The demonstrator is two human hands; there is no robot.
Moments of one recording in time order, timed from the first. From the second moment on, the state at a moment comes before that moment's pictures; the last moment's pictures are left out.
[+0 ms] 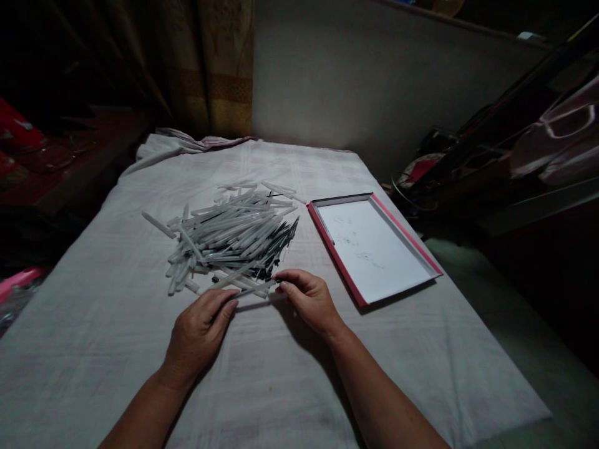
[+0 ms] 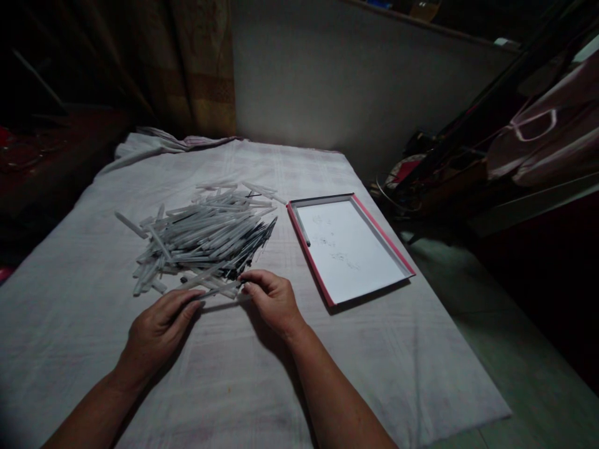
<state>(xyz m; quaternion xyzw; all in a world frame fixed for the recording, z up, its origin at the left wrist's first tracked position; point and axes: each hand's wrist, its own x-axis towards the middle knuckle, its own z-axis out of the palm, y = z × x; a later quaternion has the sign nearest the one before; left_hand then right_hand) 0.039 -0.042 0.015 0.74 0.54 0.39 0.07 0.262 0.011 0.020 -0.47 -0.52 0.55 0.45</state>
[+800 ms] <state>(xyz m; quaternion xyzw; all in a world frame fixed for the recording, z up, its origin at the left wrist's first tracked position) 0.037 -0.044 0.010 0.74 0.54 0.39 0.09 0.271 0.010 0.014 -0.46 -0.67 0.47 0.35</state>
